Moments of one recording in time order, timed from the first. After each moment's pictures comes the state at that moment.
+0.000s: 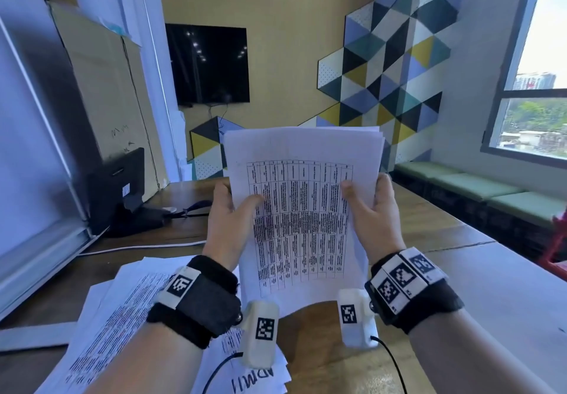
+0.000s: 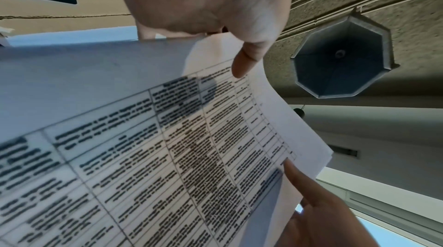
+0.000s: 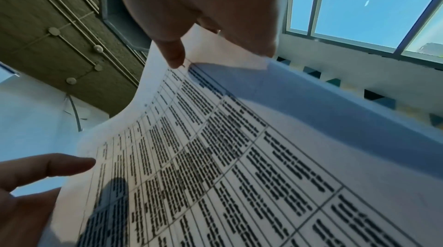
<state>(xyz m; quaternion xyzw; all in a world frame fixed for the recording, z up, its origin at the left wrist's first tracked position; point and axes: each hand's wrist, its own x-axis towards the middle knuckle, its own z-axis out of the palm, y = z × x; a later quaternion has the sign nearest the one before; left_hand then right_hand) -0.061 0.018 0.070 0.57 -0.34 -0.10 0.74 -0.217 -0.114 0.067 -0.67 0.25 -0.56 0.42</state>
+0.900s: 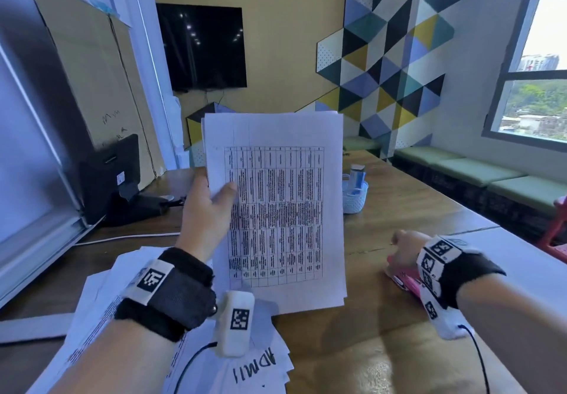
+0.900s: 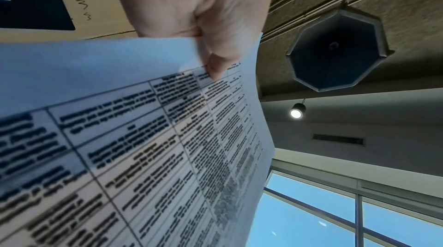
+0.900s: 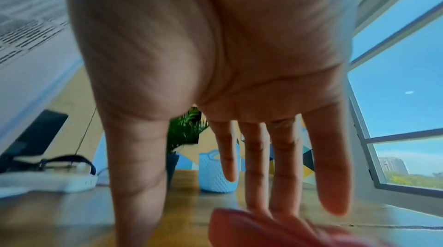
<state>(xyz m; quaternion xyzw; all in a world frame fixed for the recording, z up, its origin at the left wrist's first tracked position) -0.033 0.031 0.062 0.66 -0.38 0.02 0.65 -0.262 -0.196 0.014 -0.83 0.55 0.08 0.08</state>
